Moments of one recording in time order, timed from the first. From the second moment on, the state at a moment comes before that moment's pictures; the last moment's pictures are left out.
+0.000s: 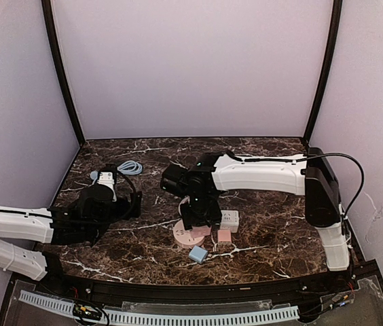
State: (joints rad) left arm -0.96 1.09 0.45 0.14 -0.69 -0.48; right arm 1.12 2.17 1.86 -1.17 0.12 0.86
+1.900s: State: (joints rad) left arm -1.05 1.01 0.49 0.13 -0.50 -0.43; right arm 1.19 1.72 1.33 -0.99 0.30 0.83
